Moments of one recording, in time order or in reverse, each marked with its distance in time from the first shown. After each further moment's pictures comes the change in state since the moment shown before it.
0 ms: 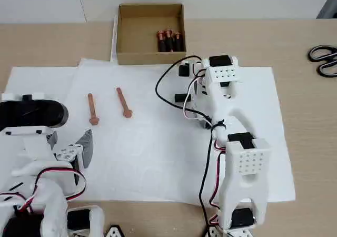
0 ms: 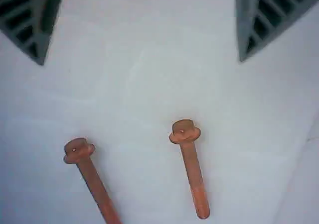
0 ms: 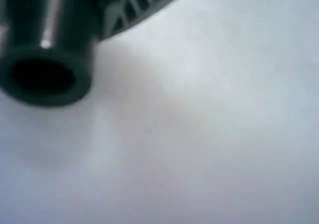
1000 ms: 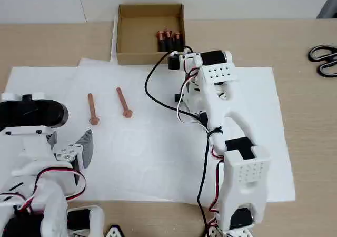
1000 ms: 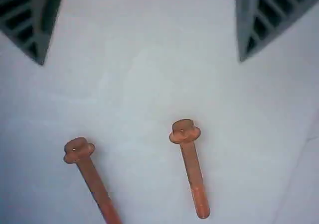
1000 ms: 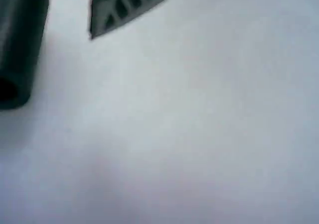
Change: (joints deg) left arm 0.0 0.0 0.0 0.0 0.0; right arm -3.6 -6.6 0.2 -0.7 -0.4
